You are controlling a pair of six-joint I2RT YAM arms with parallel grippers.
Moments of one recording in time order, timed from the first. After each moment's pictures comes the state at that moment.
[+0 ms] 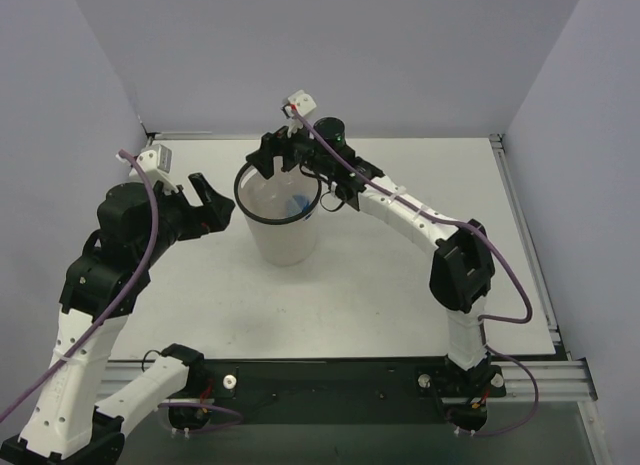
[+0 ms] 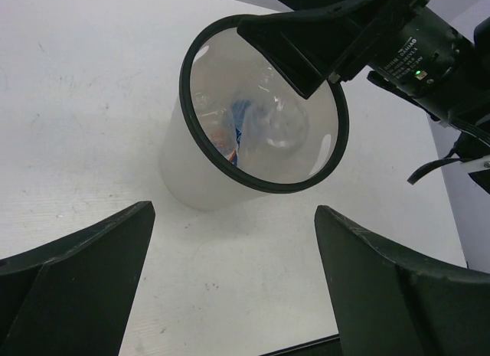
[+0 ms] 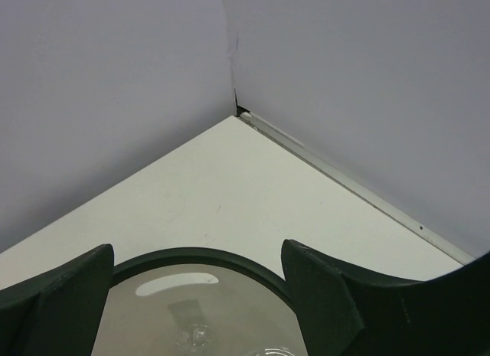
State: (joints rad) left arm -0.35 0.87 1.37 -0.85 -0.07 -0.50; right arm 0.72 1.99 1.77 0.17 -0.26 0.15
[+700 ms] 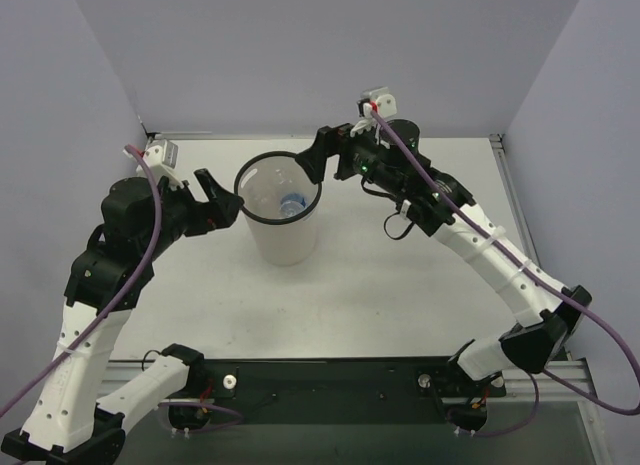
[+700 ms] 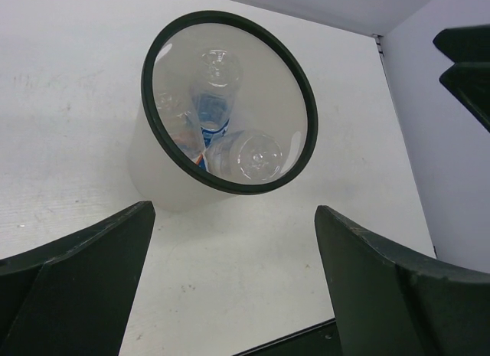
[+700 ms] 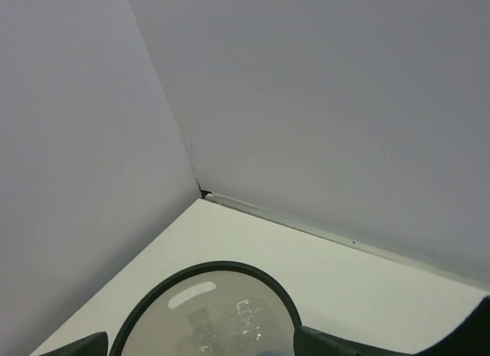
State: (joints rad) left arm -0.35 0.90 1.37 -0.80 0.01 -0.53; right arm 0.72 1.47 1.59 -0.20 -0.06 0.23
